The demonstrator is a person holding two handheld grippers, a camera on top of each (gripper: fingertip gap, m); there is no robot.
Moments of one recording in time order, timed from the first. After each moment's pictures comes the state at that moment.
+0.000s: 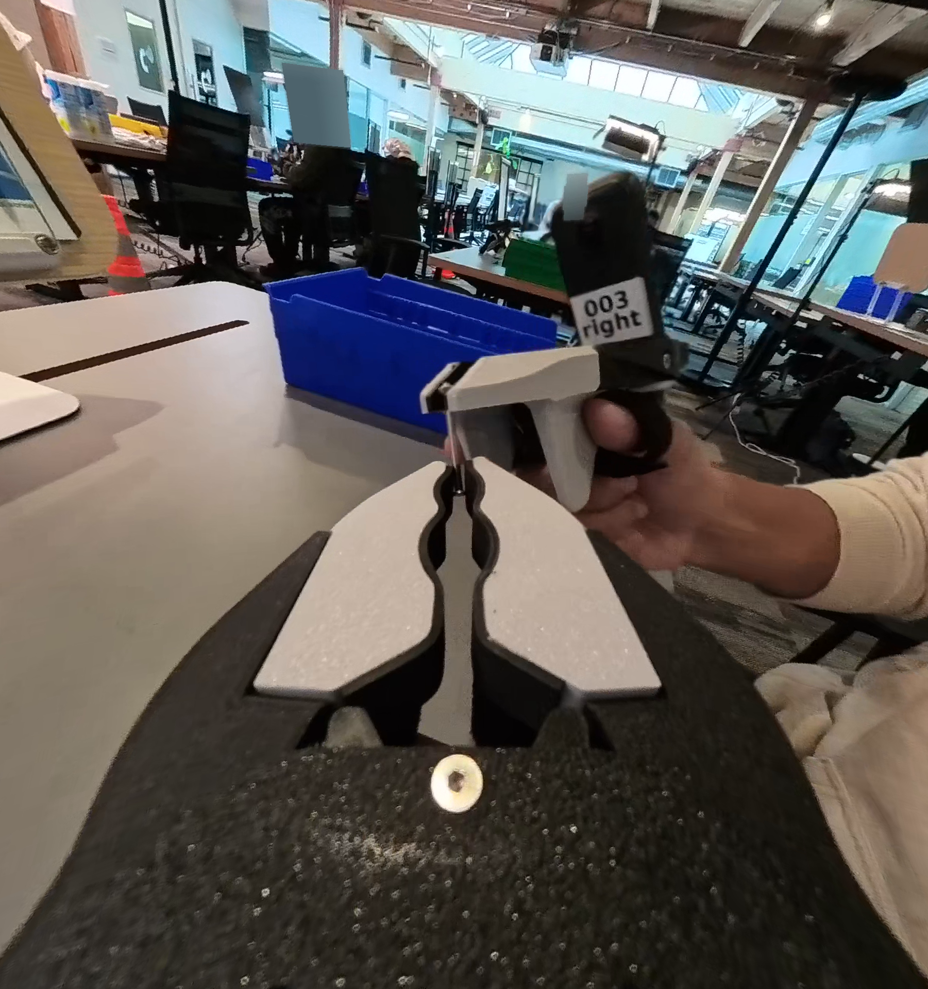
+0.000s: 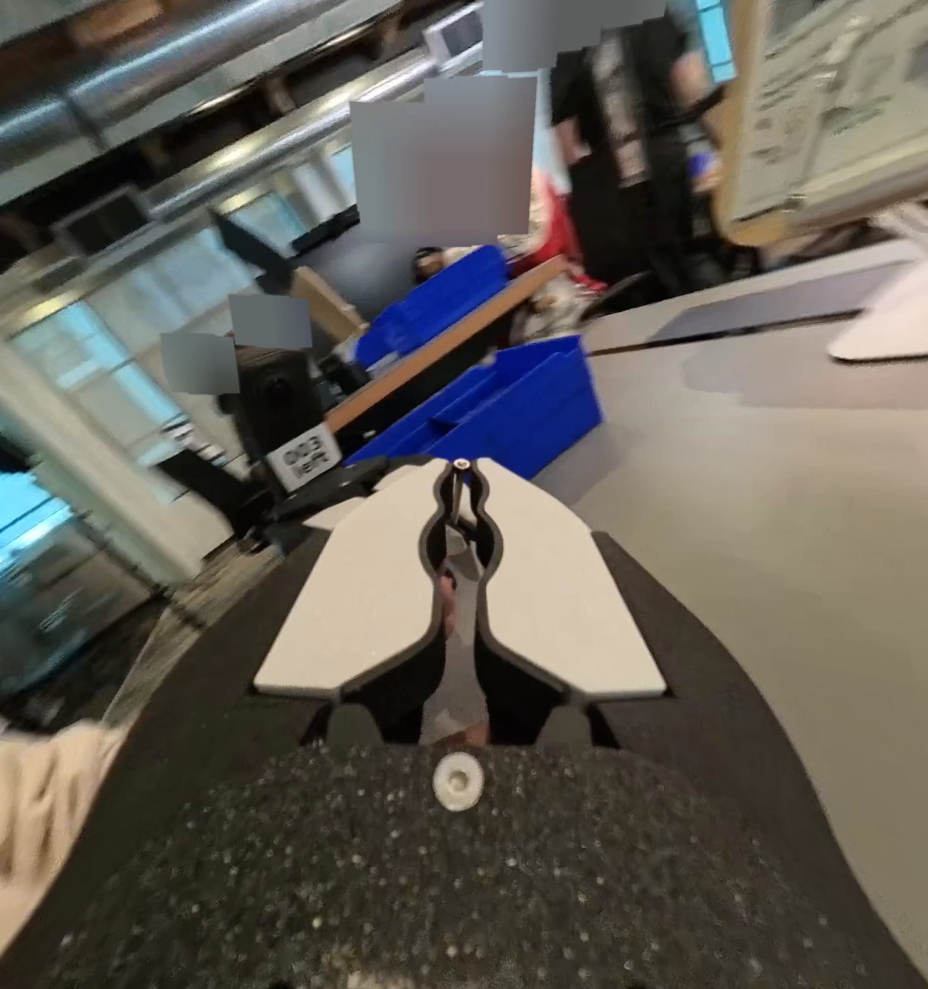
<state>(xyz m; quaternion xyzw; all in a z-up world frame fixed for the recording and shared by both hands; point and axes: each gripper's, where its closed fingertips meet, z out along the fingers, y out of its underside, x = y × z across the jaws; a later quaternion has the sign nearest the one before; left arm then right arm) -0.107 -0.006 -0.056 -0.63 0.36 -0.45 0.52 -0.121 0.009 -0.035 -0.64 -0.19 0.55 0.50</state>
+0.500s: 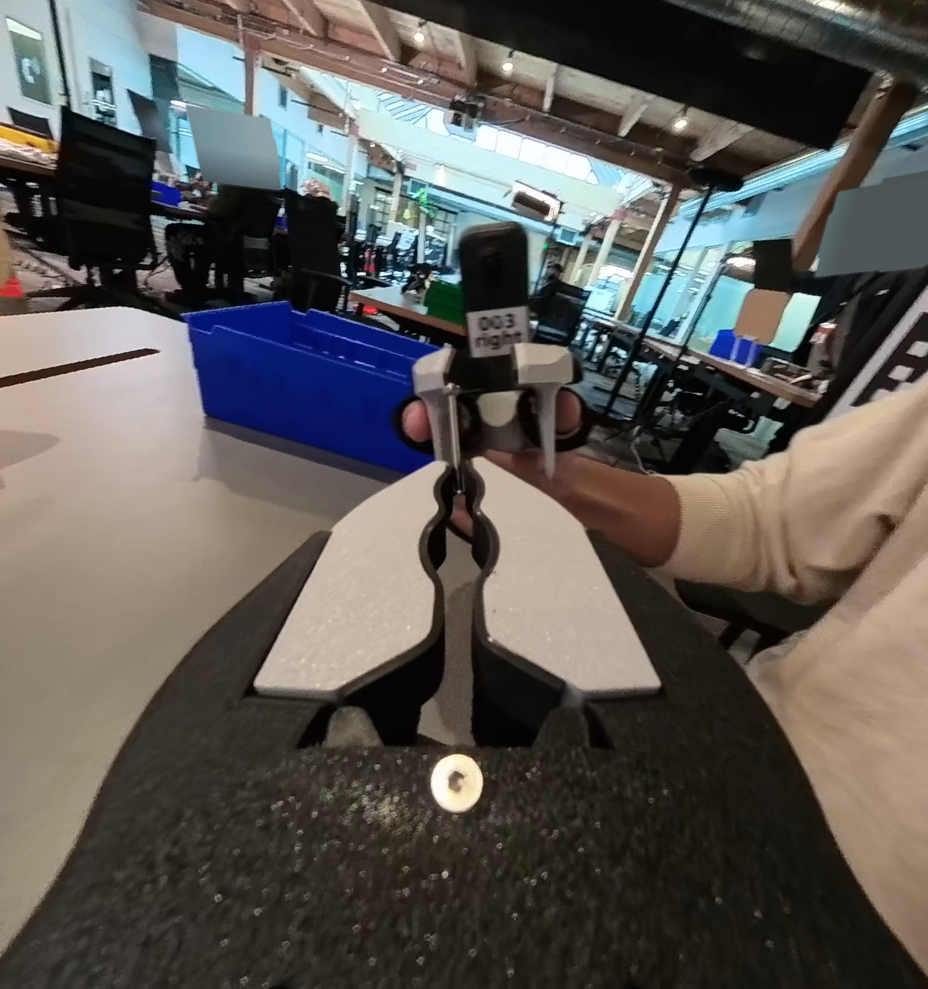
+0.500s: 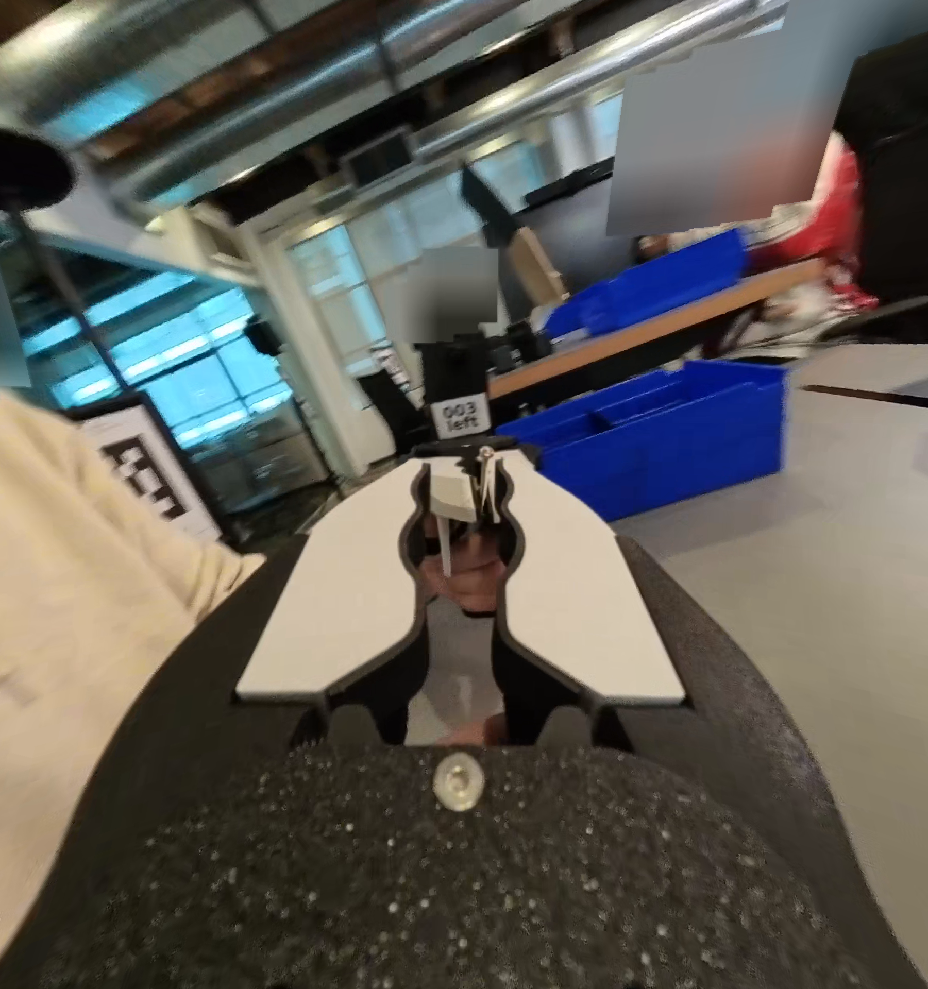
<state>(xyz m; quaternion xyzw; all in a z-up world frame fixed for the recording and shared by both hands) -0.109 -0.027 -0.035 -0.58 0.36 -0.54 0.50 -0.101 -0.023 -0.008 -0.50 -0.36 0.65 0.44</state>
